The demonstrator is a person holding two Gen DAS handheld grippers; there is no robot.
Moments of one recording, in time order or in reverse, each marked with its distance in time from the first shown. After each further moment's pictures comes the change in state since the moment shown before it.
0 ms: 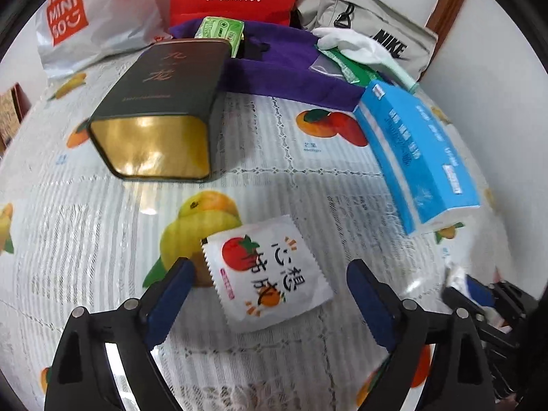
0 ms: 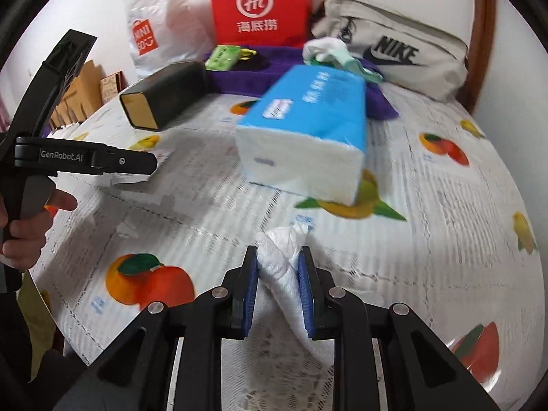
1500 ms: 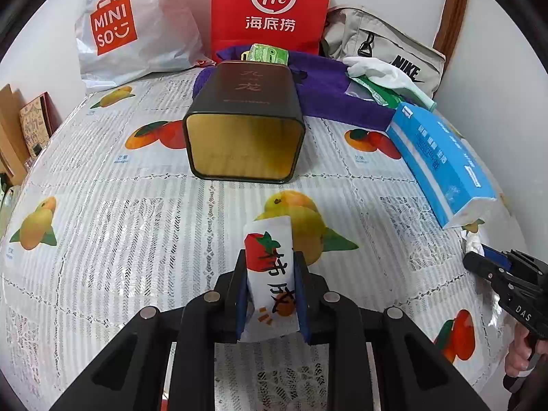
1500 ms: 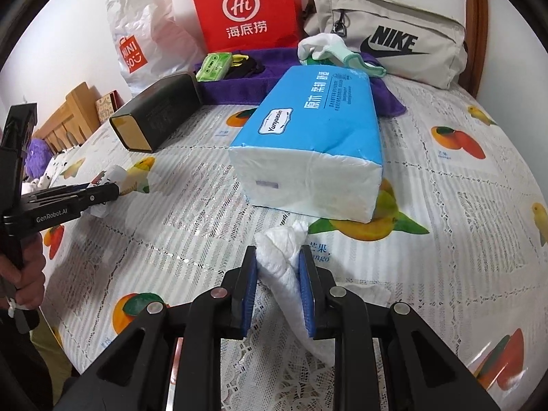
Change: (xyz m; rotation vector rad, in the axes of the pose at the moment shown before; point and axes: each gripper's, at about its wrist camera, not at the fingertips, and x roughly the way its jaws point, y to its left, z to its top) left arm -0.028 0.052 -0.027 -0.009 -0.139 0.046; right arm 0.016 0.001 0.020 0.091 0.006 0.031
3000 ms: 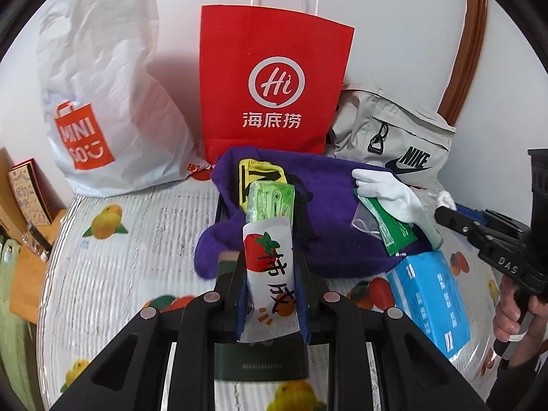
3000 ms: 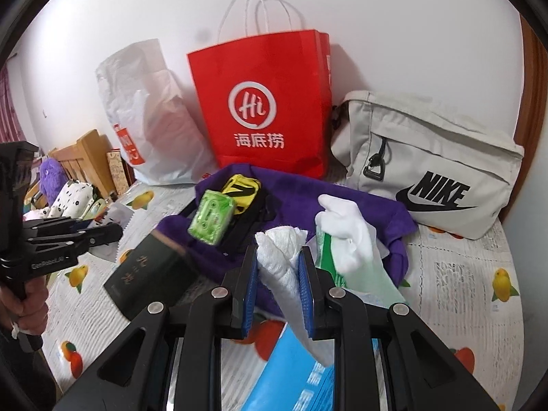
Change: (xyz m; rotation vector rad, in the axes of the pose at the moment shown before) left arm -0.010 0.010 0.180 0.010 -0.104 -0.027; right arm 0.022 -0.011 0.224 -0.104 -0.163 0.079
